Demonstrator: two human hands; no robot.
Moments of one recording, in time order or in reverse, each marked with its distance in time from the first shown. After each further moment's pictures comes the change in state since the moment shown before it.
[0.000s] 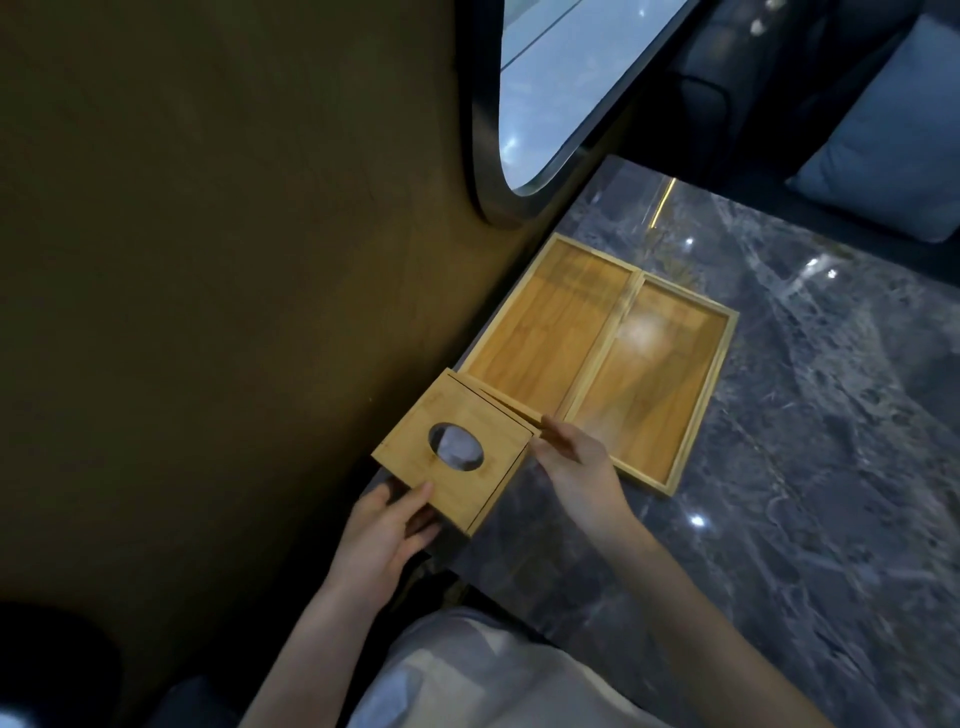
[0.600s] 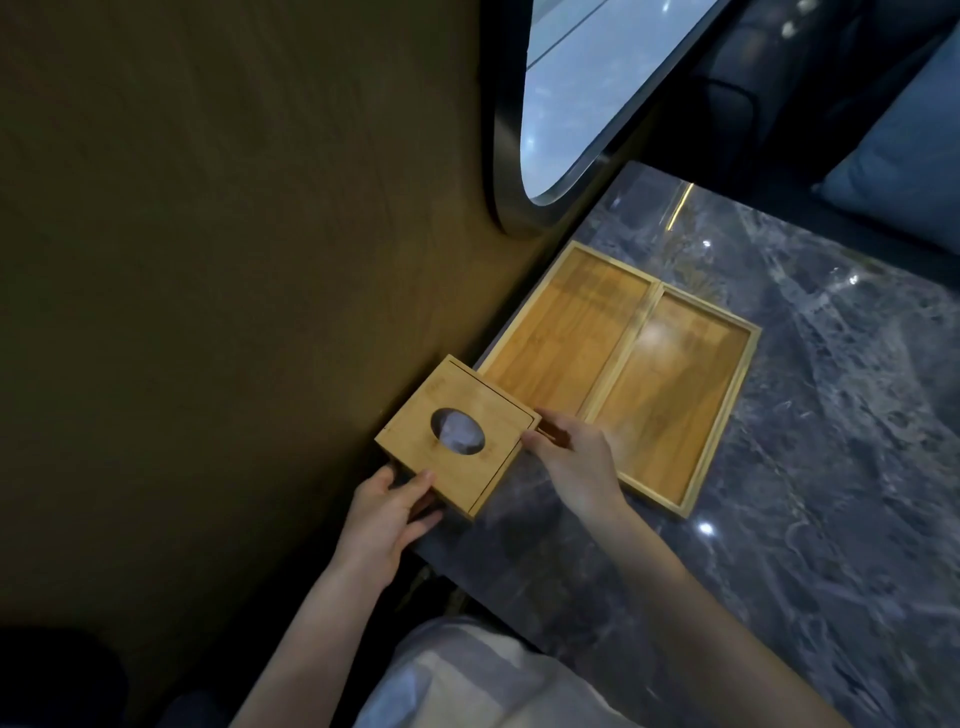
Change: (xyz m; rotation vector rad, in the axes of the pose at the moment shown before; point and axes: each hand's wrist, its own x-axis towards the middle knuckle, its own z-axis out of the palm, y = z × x) left_hand 0.018 0.021 0.005 0.038 0.055 0.063; right_hand 0.027 -0.021 0.009 -0.096 -0.023 -0.031
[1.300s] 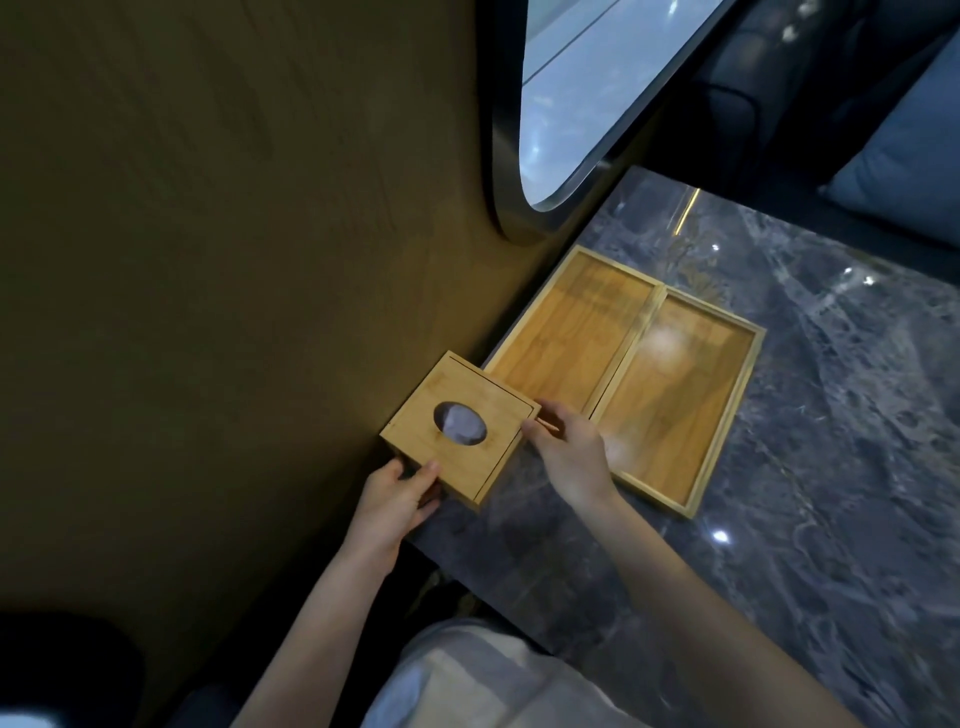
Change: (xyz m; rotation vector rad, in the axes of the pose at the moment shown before) left_hand 0.006 0.004 0.000 0.171 0.009 0.061; right_hand 0.002 -0.006 0.006 0.041 0.055 -0.046
